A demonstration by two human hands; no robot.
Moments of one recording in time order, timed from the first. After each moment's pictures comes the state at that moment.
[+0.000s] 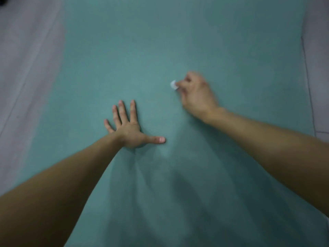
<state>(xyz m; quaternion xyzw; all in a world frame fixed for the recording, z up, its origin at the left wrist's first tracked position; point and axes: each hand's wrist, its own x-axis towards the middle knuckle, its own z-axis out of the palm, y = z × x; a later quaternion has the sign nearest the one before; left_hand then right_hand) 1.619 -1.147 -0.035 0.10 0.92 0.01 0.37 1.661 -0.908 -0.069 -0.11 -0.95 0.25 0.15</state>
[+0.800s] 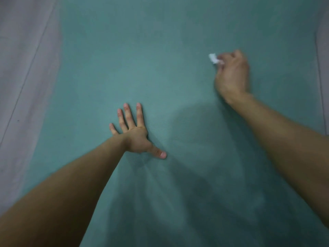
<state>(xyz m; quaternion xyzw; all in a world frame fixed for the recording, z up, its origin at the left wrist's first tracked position) 1.609 -1.145 -0.015 0.14 0.88 -0.04 0.46 1.646 -0.839 -0.052 -0.29 -0.92 0.21 0.19</state>
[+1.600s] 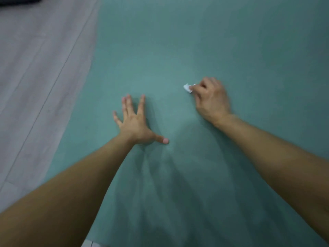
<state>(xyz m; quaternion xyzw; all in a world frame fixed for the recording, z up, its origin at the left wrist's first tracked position) 1.579 -1.187 -0.011 0.09 0.95 0.04 0.31 1.620 -0.930 -0.068 -0.04 -0.96 0.15 0.23</state>
